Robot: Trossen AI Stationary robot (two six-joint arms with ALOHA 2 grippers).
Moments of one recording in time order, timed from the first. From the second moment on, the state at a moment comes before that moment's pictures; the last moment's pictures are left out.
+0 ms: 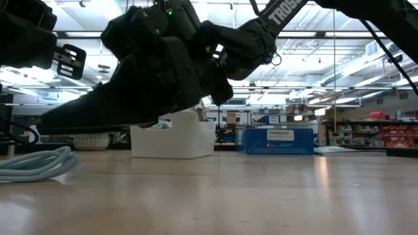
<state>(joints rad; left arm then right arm) -0.23 0.21 0.01 0.13 0.24 -0.04 0.15 2.42 1.61 0.34 -0.56 -0.20</state>
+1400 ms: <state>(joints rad) -0.23 0.21 0.01 0.13 0.24 -0.04 0.19 2.42 1.57 0.28 -0.39 -0.27</state>
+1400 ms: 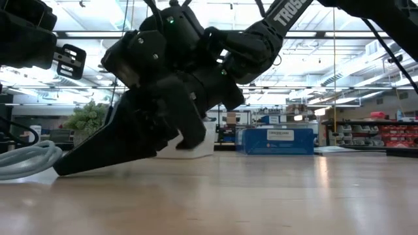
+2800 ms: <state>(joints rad) -0.23 0.21 0.01 0.13 0.24 -0.04 0.19 2.47 1.57 0.47 -0.34 -0.16</state>
